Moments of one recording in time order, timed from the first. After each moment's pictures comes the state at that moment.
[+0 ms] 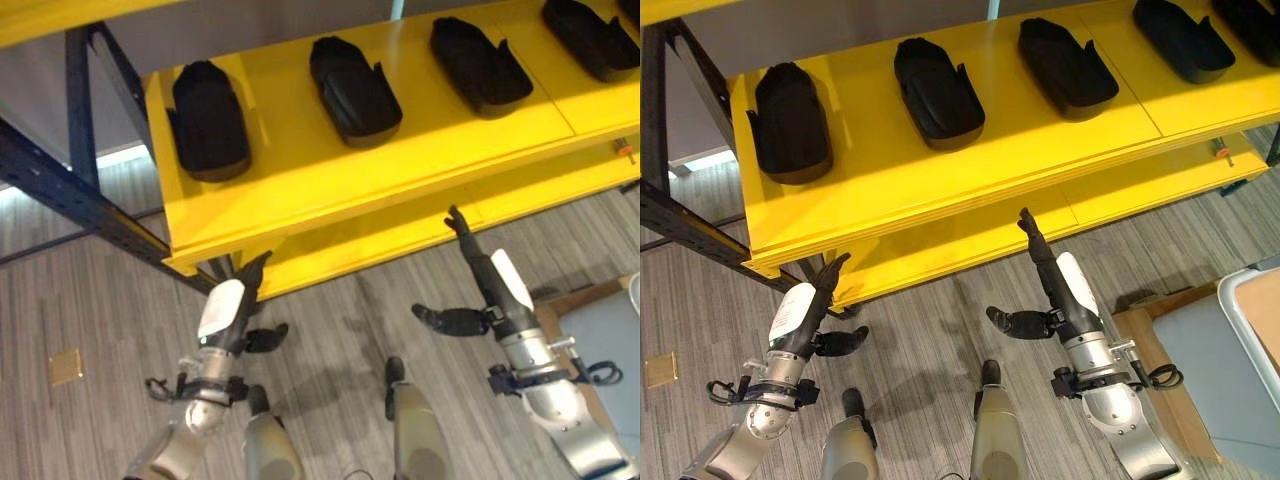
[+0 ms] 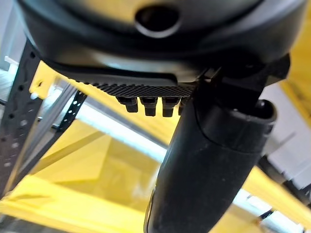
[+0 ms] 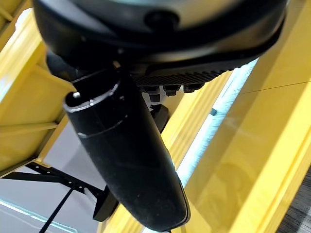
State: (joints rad) left arm 0.10 0.60 -0.24 -0.05 0.36 -0.11 0.36; right arm 0.12 -0.69 0.17 -0.25 -0.04 -0.23 -0.22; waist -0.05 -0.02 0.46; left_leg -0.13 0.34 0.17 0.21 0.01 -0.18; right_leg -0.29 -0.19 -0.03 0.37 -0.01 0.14
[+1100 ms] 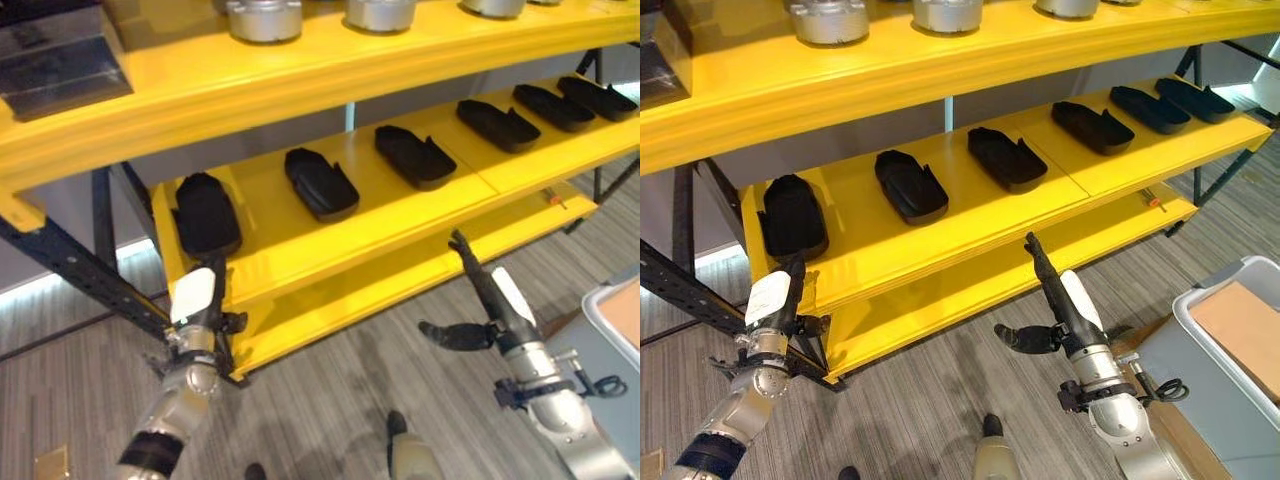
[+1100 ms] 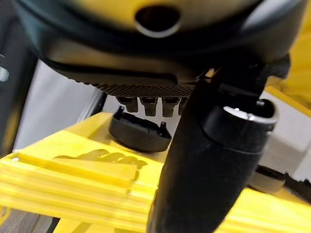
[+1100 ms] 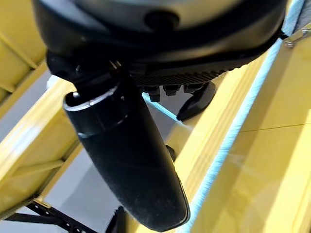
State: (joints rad) left arm -0.21 0.53 -0.19 0.42 0.55 0.05 0.41; right arm 0.18 -0.66 0.13 -0.25 -0.04 -0.17 -0.15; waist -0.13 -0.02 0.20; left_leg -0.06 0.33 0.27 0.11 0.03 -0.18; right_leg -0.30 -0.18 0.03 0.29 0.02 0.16
